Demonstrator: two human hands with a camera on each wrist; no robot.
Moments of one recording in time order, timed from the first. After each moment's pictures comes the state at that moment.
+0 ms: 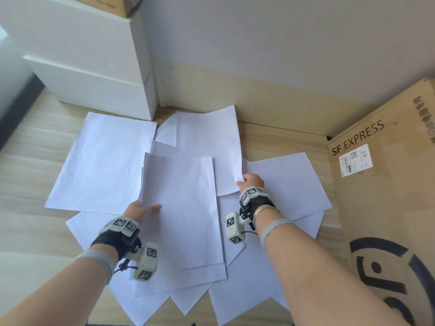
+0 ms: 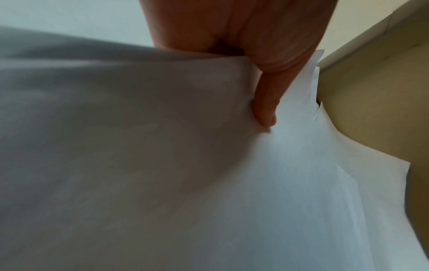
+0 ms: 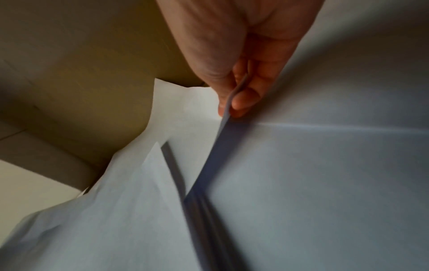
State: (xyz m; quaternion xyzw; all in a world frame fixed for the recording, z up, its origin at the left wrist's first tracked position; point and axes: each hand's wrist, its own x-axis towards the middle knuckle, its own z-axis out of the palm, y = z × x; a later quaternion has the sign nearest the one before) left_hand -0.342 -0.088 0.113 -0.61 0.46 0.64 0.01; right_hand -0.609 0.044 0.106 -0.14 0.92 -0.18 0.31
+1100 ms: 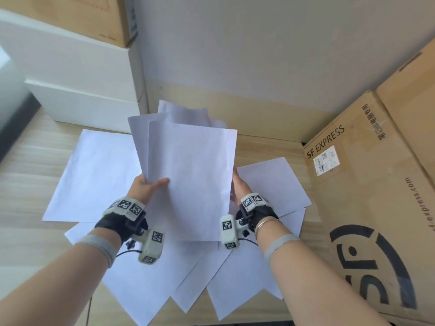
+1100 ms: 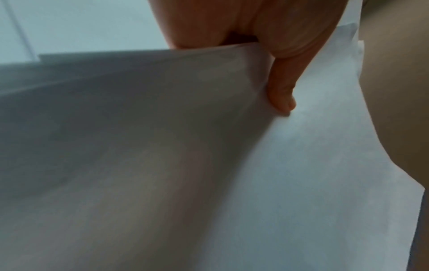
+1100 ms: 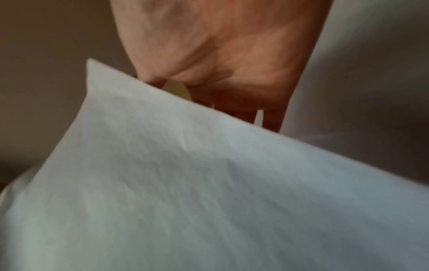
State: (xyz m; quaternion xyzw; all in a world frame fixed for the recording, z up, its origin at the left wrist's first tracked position) left_hand -0.374 -0.102 0.184 -0.50 0.57 0.64 -0.11; right_hand -0.564 0.055 0.172 -0.04 0.73 -0.50 0.46
